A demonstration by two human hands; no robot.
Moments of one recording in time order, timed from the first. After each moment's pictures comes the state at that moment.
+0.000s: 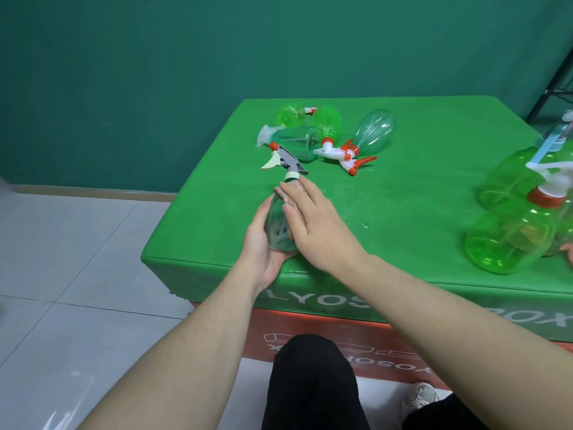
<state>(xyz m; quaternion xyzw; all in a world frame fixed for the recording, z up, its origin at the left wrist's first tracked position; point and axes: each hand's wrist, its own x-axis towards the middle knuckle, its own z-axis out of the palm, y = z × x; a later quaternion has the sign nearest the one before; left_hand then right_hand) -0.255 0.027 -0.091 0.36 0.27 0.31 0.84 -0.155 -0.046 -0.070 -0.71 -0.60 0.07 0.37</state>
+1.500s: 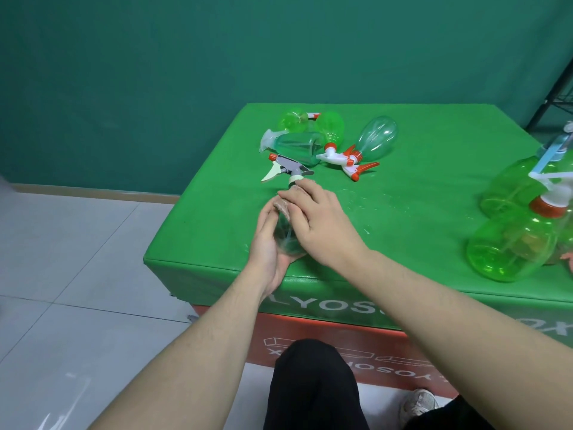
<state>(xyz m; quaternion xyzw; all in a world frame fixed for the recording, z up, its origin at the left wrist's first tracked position) -0.251 0.027 -0.102 0.37 0.24 0.36 0.82 -0.152 -0.038 -0.062 -0.71 -0.61 0.00 0.35</state>
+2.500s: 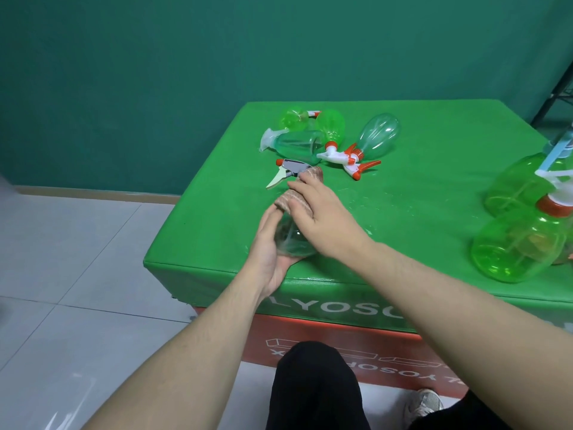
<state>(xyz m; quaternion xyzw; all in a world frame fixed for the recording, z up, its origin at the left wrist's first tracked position) -0.251 0.036 -0.109 0.40 0.27 0.32 0.82 -0.140 -0.032 -0.052 -0.71 -0.59 0.09 0.36</state>
